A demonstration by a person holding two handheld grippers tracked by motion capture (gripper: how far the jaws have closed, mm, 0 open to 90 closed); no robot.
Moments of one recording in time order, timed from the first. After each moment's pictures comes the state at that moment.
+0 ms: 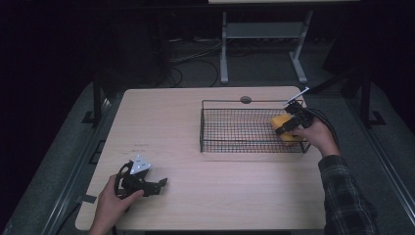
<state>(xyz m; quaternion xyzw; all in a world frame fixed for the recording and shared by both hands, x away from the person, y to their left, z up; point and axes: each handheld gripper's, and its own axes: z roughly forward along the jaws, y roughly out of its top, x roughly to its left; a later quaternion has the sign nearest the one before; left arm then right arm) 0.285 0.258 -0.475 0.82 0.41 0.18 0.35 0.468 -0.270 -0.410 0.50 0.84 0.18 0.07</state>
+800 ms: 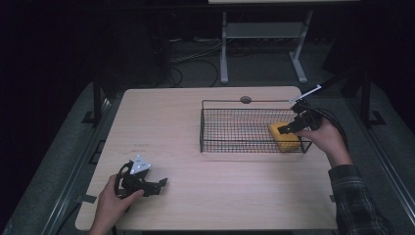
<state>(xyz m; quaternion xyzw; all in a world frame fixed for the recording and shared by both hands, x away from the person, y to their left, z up) 0.285 0.258 -0.475 0.82 0.41 0.18 0.35 0.424 -0.269 -0.366 0.47 0.84 0.24 0.11</state>
